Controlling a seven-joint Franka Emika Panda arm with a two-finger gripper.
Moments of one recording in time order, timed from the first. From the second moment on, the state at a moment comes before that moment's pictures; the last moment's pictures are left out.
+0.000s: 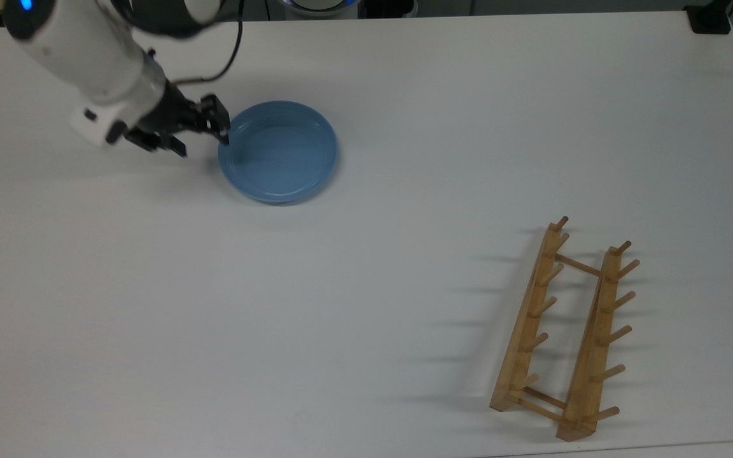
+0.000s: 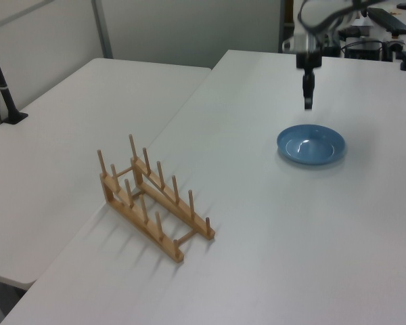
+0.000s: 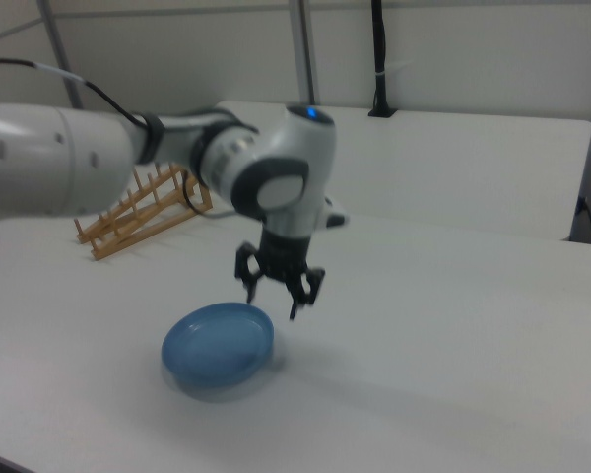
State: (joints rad) arm -0.42 0.32 0.13 -1.71 0.15 1.82 -0.53
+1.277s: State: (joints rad) arm -0.05 -0.07 -0.02 -1.65 0.13 1.69 0.01
